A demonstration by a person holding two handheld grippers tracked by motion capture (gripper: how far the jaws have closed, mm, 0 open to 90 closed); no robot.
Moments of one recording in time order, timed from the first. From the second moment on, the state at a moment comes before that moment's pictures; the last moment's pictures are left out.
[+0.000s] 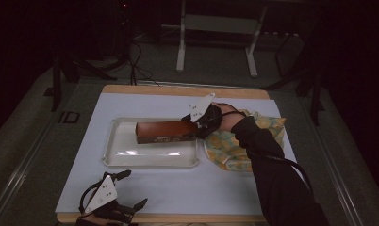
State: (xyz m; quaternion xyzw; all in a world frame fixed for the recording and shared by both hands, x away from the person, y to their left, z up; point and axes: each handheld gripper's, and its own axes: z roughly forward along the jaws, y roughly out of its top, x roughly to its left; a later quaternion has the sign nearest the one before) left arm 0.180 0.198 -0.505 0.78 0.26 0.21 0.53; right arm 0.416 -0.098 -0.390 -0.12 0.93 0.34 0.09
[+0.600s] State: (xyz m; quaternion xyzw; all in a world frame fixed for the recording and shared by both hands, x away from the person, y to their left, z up) left arm 0.181 0.198 -0.506 0.78 0.25 0.21 0.53; right arm 0.426 -0.094 -0.448 -0.10 0.94 0.32 0.07
